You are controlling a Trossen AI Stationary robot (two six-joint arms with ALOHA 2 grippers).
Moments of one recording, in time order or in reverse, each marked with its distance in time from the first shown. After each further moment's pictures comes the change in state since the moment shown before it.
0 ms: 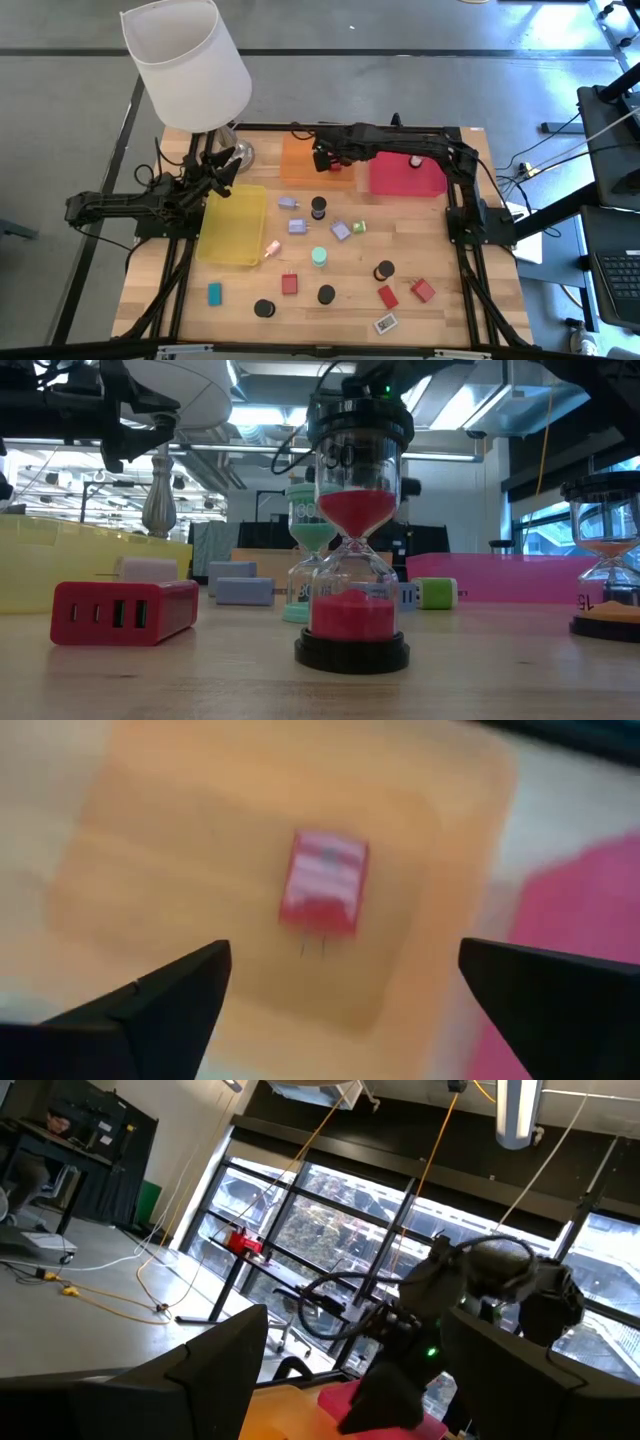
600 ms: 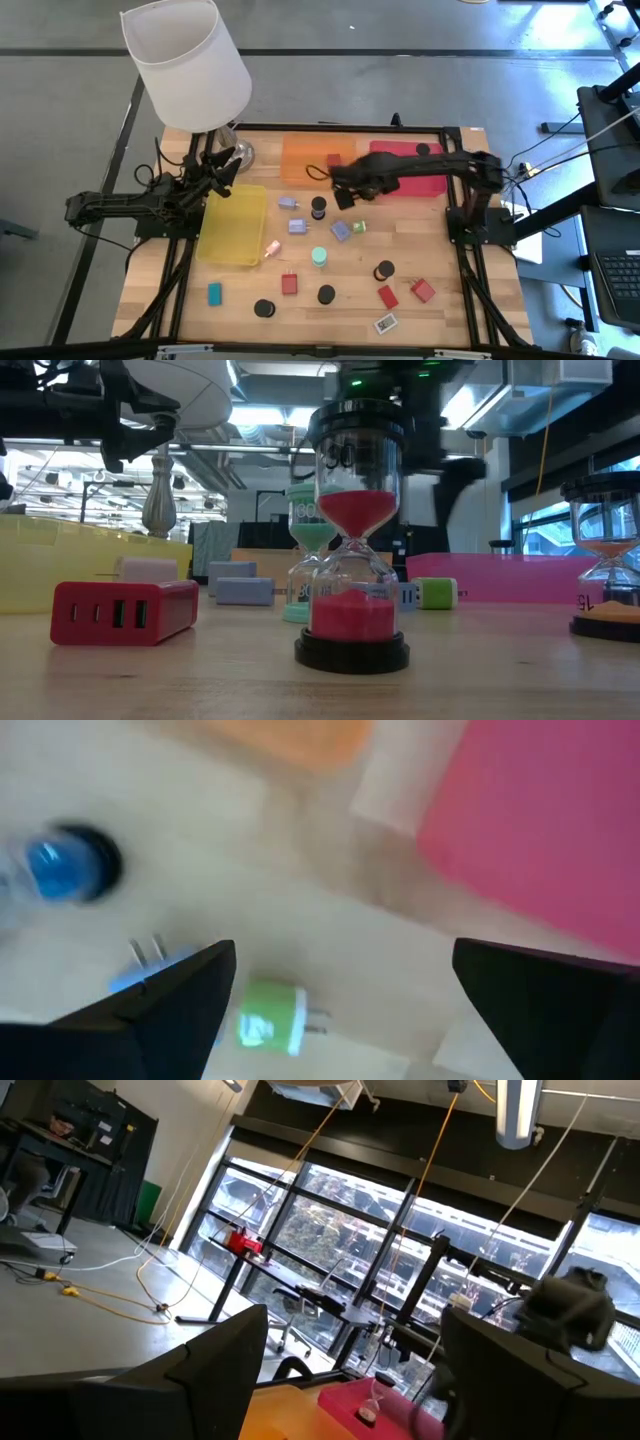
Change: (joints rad) left arm 0.000 0.000 0.000 0.000 0.000 0.000; right arm 0.192 -0.225 -0.340 -0.086 -0.161 0.151
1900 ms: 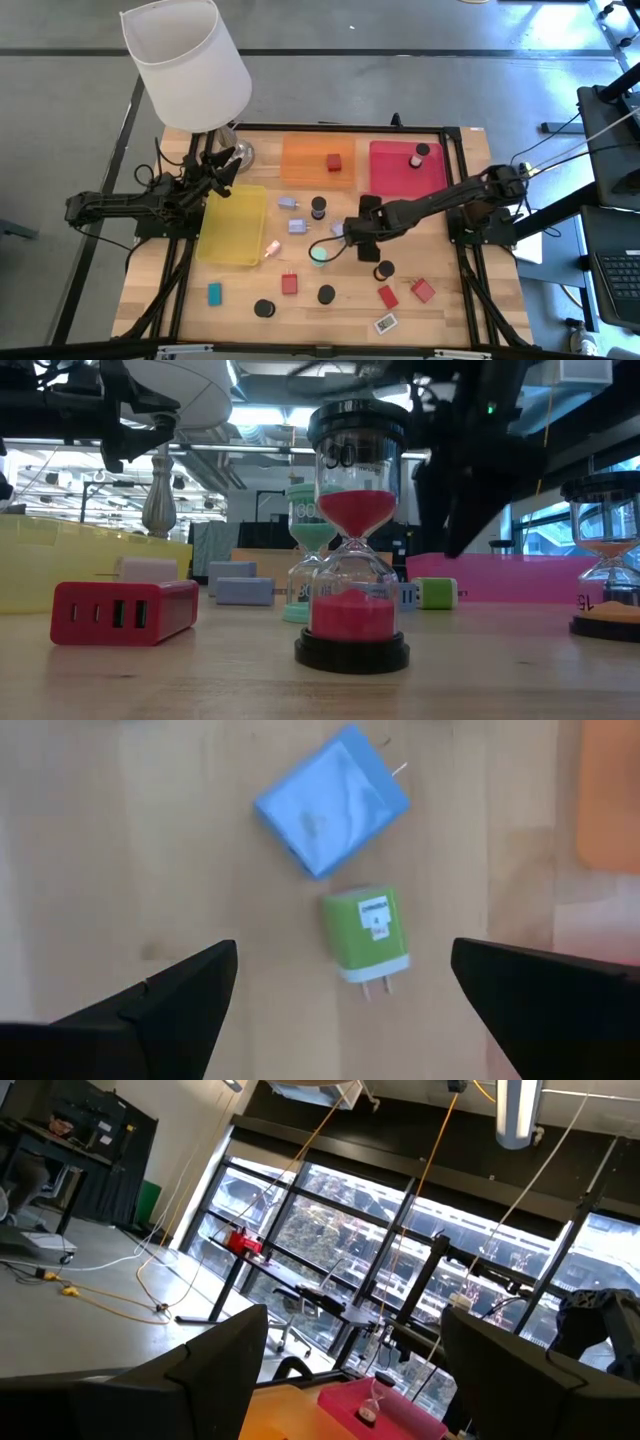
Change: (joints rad) left arm 0.000 0.000 0.000 0.000 0.000 0.000; right arm 0.335 -0.080 -0.277 0.362 0.139 -0.879
